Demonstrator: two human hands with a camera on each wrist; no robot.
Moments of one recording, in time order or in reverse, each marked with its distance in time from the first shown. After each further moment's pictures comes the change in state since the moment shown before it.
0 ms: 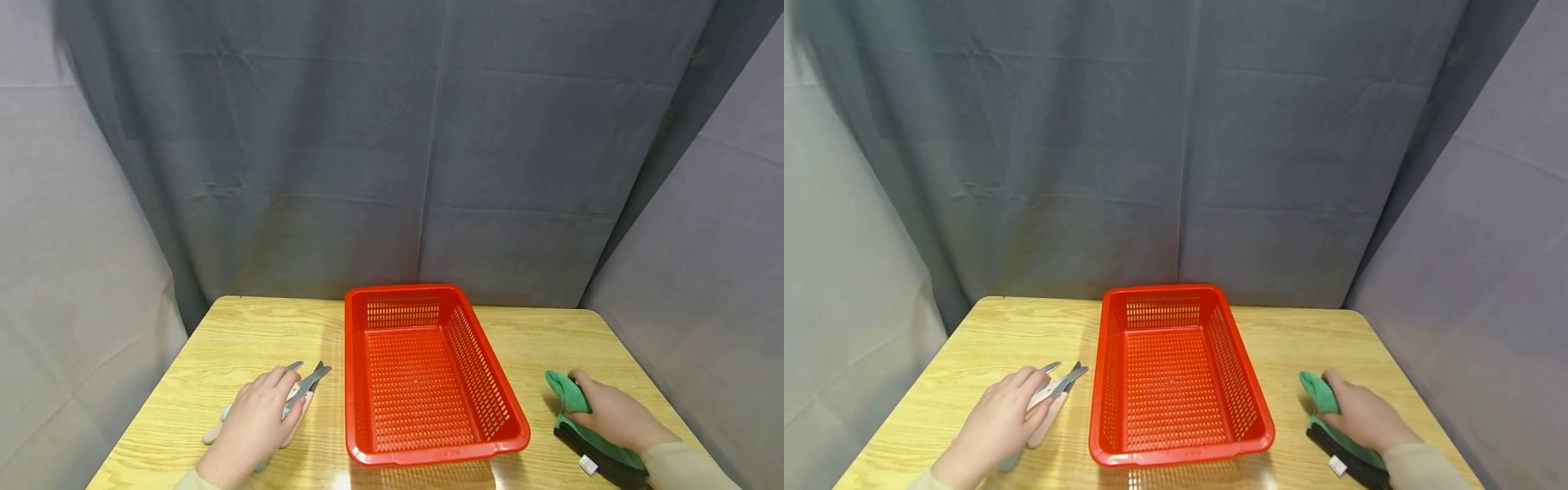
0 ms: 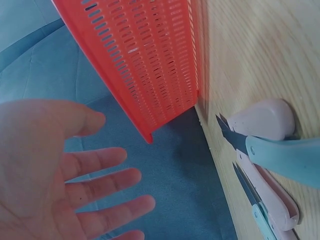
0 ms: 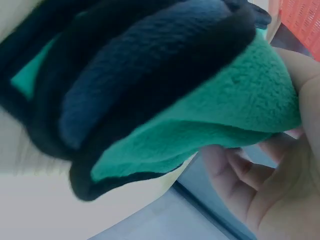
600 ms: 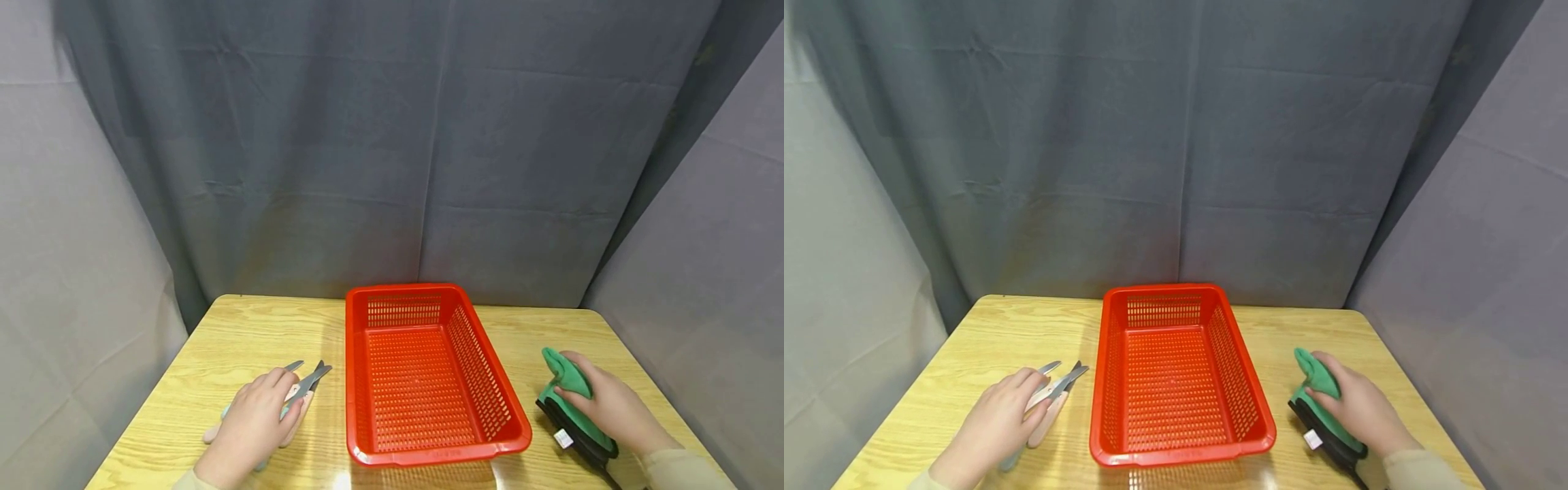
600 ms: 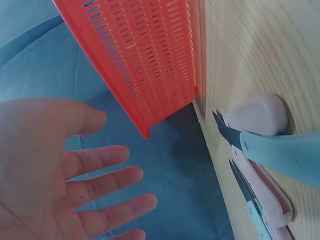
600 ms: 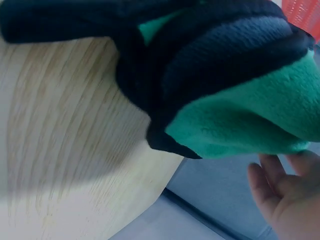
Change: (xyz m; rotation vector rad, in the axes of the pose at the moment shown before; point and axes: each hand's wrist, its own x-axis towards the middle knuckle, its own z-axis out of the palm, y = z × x) left_hand -0.002 -0.004 0.001 -0.007 -0.022 -0.019; right_hand 0.000 -0.020 -0.002 0.074 0.315 0.023
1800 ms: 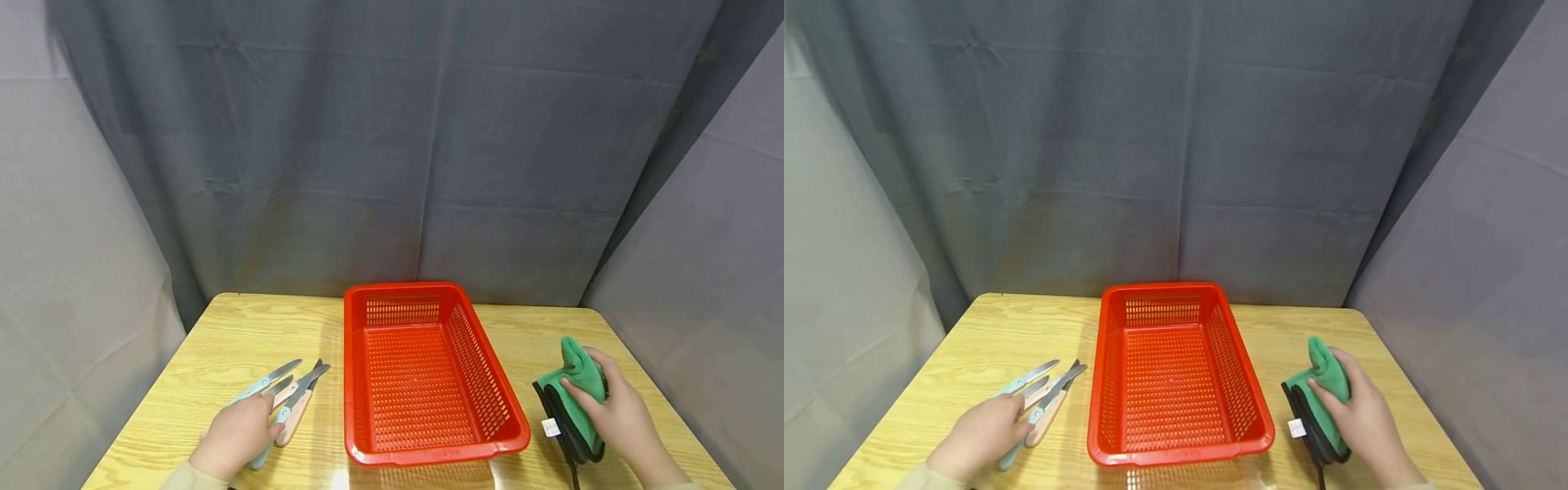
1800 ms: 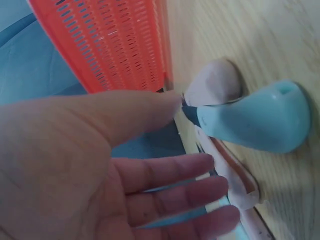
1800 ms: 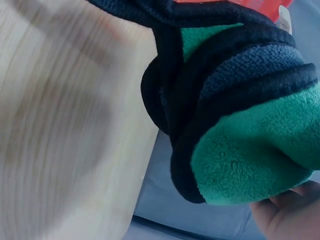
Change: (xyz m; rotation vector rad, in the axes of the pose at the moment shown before) left_hand -0.009 -0.023 0.012 0.022 -0.495 -0.268; right_hand -0.024 -0.044 -0.016 0.188 0.210 0.207
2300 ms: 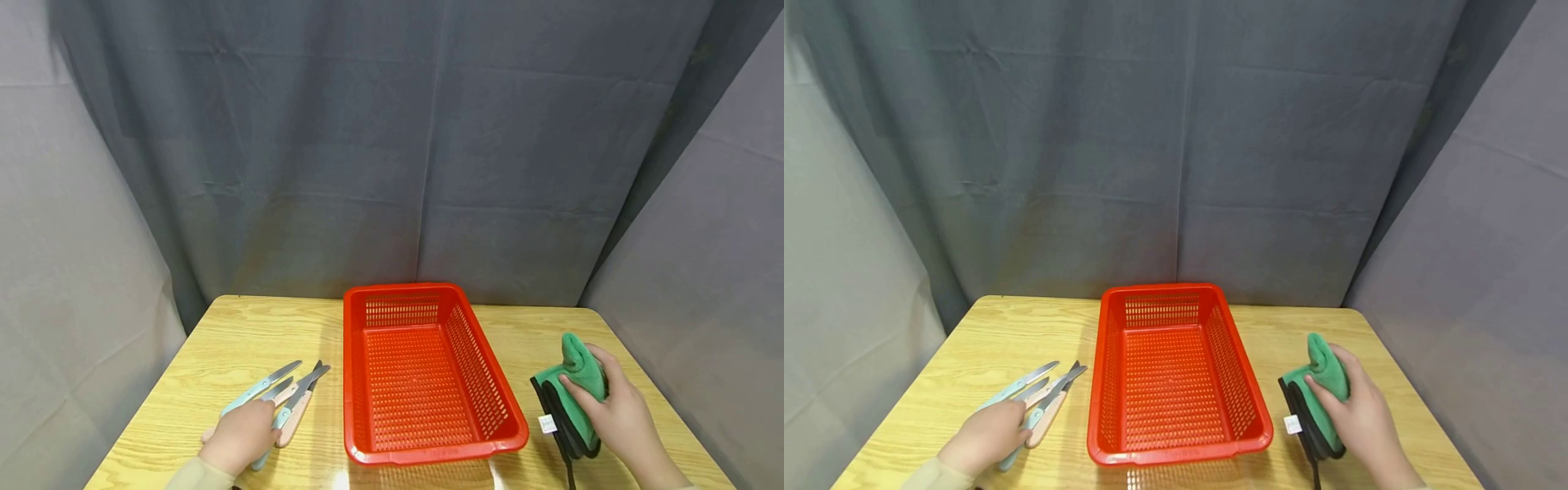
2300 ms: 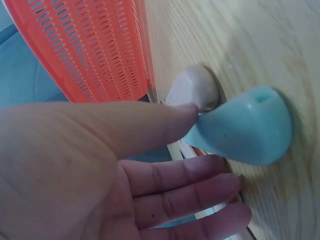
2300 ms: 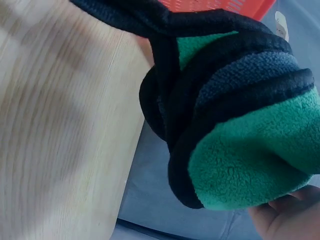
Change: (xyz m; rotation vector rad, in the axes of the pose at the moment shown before) left_hand 0.008 -0.001 0.009 -0.011 -0.129 -0.031; right_hand -0.009 -0.021 -0.007 0.023 0.075 -0.017
